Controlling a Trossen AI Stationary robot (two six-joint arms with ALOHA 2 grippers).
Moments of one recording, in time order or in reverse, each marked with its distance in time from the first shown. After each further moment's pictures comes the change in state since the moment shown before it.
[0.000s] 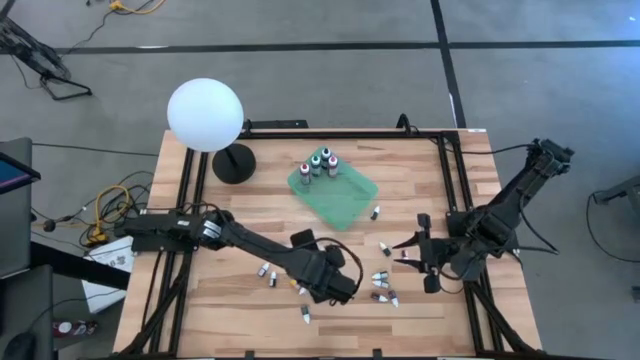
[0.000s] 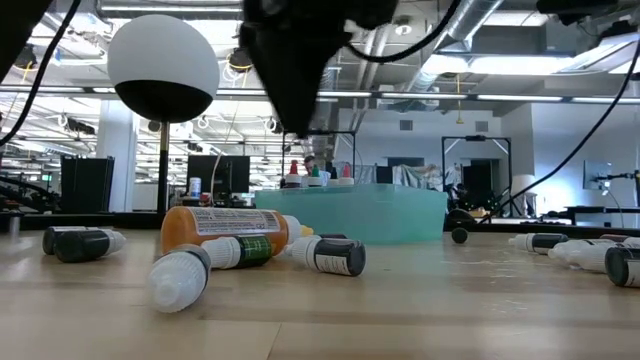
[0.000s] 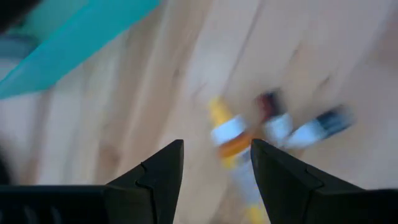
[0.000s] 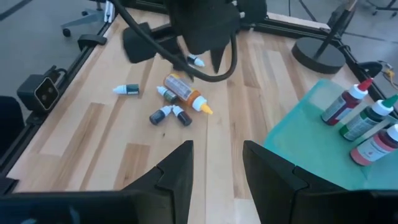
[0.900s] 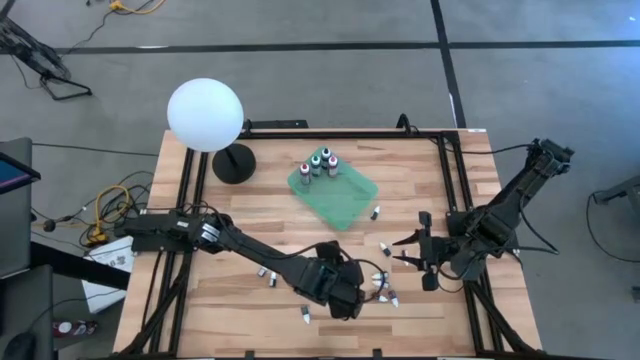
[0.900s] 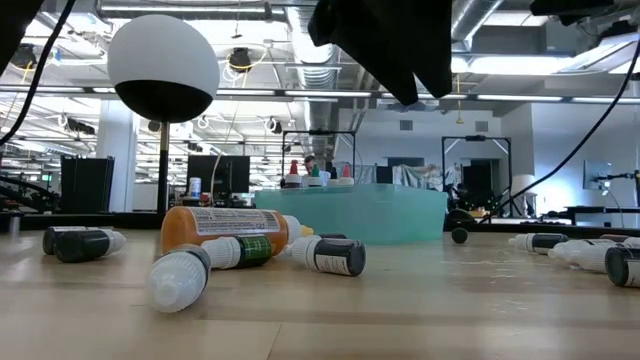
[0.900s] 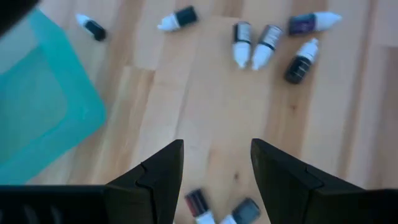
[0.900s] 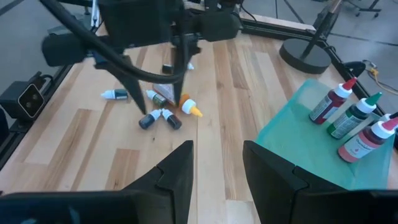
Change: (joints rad) left arm -0.030 0.000 0.000 0.410 -0.099 0.226; right arm 0.000 0.000 0.000 -0.004 0.044 0.016
